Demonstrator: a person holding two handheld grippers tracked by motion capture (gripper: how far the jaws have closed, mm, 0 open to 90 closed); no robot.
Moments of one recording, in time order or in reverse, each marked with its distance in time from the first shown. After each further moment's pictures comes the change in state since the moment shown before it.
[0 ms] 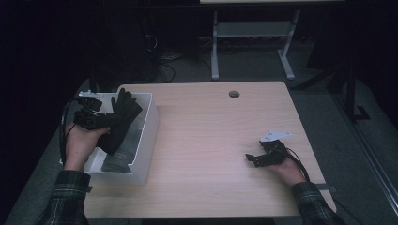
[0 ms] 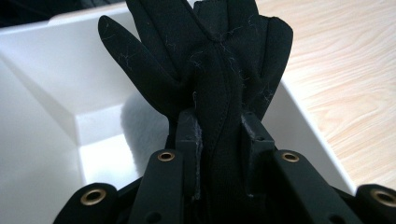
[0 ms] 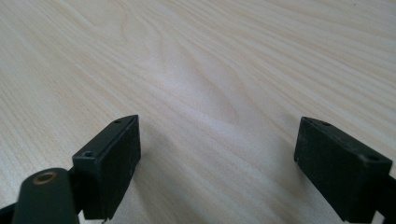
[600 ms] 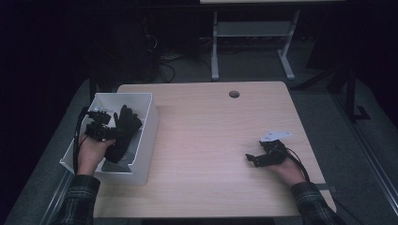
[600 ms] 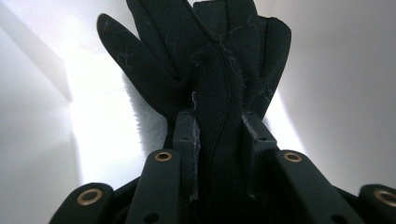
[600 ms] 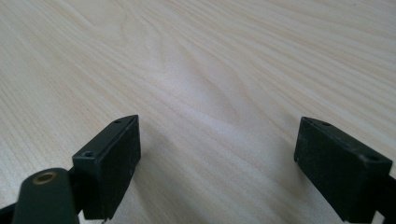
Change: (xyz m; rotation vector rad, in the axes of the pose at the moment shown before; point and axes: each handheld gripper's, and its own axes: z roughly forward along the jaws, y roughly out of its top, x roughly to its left) left arm 0.014 -0.038 0.057 0.115 0.057 -0.021; right arm 0.000 0.000 0.000 0.001 0.001 0.001
